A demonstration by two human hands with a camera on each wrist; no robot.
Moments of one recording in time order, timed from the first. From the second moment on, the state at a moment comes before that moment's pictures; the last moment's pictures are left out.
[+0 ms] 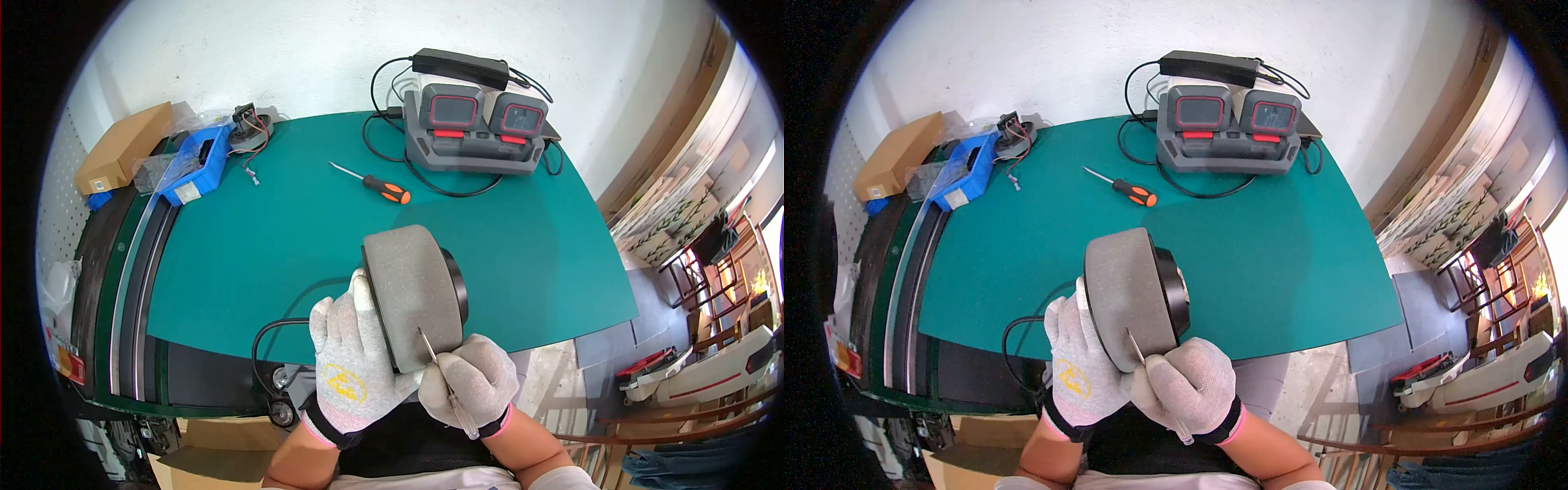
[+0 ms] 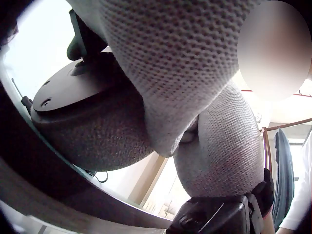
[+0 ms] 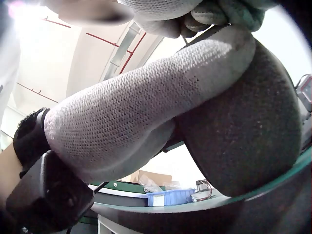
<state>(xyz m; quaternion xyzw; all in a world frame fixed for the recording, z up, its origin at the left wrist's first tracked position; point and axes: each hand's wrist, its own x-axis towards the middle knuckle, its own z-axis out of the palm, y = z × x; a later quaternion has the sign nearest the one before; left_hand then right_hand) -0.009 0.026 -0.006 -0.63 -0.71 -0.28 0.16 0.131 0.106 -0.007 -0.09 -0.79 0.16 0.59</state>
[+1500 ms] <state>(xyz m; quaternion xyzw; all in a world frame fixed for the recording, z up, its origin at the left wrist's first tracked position) -0.011 0.022 -0.003 -0.64 -0.72 -0.25 0.14 0.138 0.107 -0.002 -0.08 -0.81 0.18 0.55</state>
